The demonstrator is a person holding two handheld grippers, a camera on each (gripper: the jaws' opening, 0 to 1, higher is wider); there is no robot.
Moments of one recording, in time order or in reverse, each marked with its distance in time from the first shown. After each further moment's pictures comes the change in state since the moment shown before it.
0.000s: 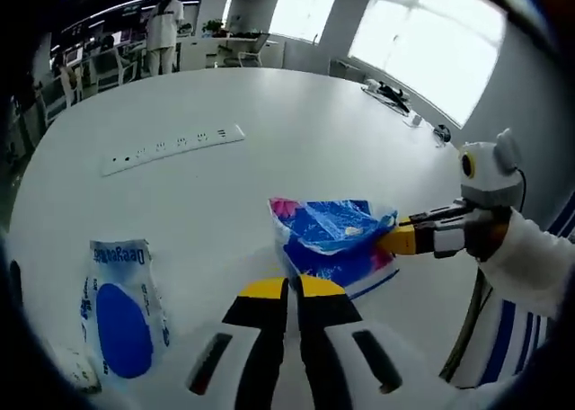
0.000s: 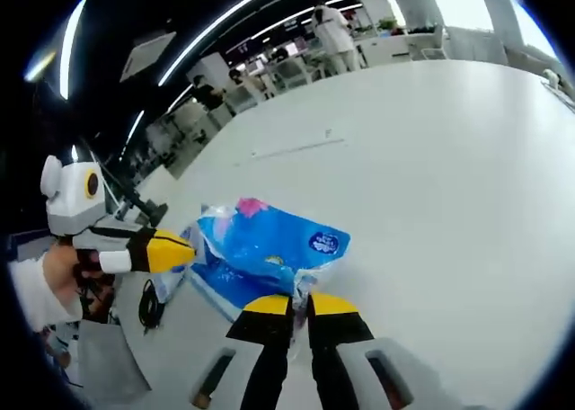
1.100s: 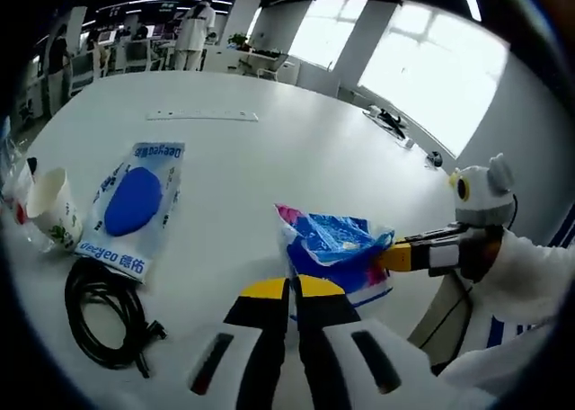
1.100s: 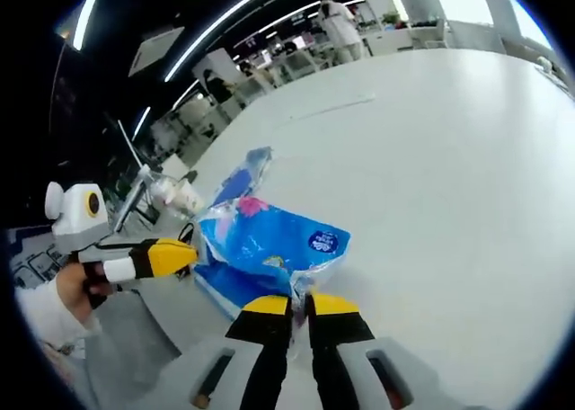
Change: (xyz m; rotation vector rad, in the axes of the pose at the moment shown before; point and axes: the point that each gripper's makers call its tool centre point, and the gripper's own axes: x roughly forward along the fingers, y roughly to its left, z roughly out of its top) left arm -0.098 -0.029 -0.112 -0.137 -0.161 -0.006; right arm -0.047 0.082 -0.109 -0.005 0.000 0.030
